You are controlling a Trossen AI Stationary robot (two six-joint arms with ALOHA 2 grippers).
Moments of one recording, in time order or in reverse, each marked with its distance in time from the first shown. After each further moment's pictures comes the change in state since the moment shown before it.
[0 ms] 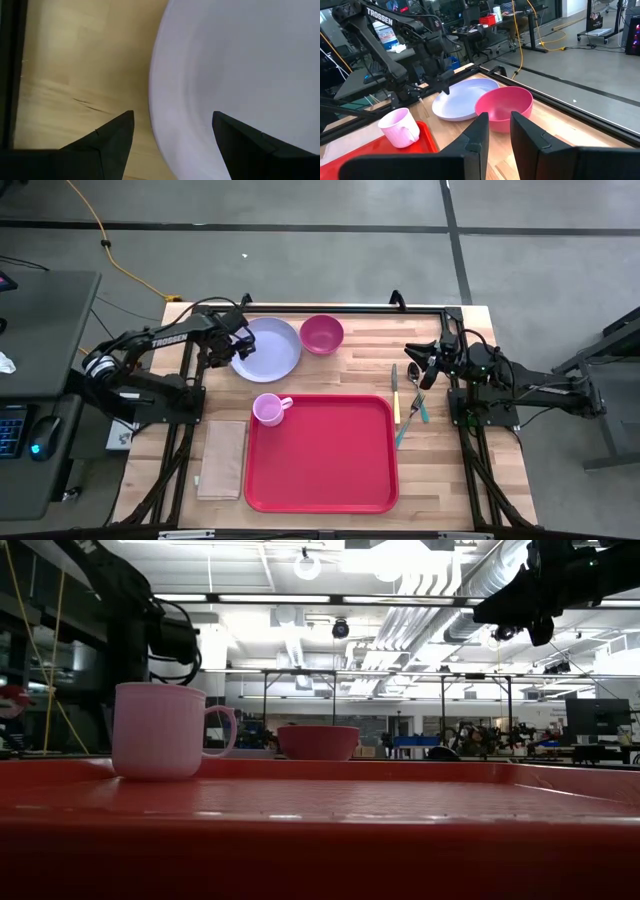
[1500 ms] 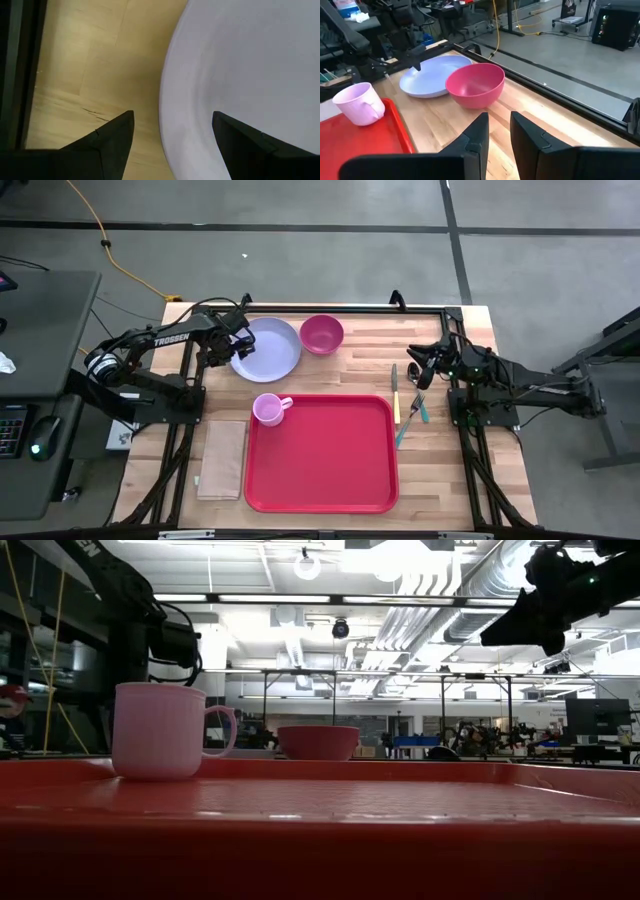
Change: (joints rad) left arm 0.000 0.020 0.000 0.002 -0.055 -0.001; right arm 0.000 0.000 0.000 -0.150 0.096 -0.028
